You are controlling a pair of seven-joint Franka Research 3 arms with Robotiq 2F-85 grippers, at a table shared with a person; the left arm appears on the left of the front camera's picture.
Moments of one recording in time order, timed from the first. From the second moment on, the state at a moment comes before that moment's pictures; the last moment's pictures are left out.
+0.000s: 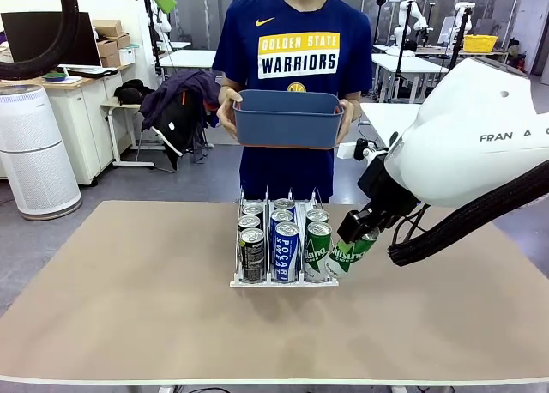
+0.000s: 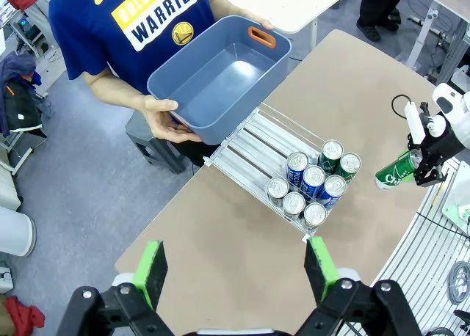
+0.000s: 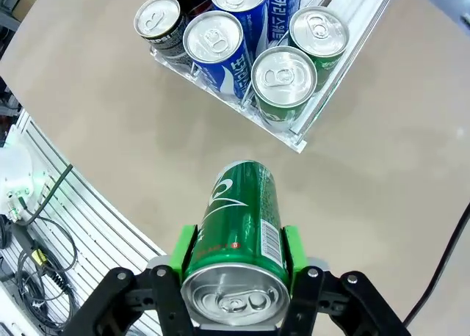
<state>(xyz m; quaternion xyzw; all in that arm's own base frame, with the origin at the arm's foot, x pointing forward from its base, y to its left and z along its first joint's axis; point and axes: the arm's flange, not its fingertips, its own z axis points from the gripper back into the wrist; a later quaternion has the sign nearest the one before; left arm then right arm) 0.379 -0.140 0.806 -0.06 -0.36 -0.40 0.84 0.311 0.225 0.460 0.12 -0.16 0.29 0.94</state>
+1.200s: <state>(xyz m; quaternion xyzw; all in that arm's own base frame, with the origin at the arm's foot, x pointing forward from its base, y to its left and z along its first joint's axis) 0.379 -0.140 0.806 -0.06 -0.36 -0.40 0.84 0.387 0.247 0.427 0.12 -0.18 0.31 0.93</state>
